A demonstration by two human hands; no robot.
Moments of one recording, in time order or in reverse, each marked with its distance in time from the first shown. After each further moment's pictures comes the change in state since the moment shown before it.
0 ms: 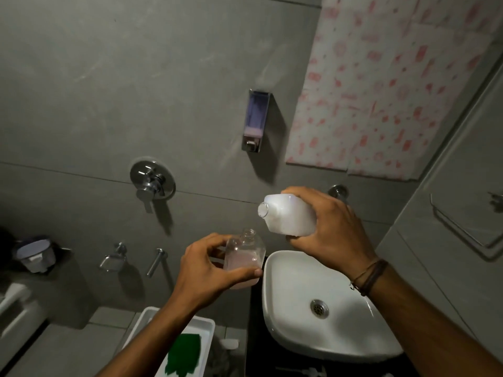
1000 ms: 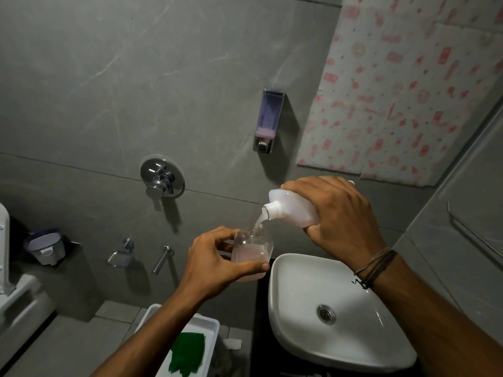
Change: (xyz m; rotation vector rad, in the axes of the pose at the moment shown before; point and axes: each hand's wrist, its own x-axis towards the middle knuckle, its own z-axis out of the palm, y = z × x) left_hand 0.015 0.011 -0.010 0.033 -0.020 -0.059; right_hand 0.029 -0.011 -0.004 -0.326 -0.038 -0.137
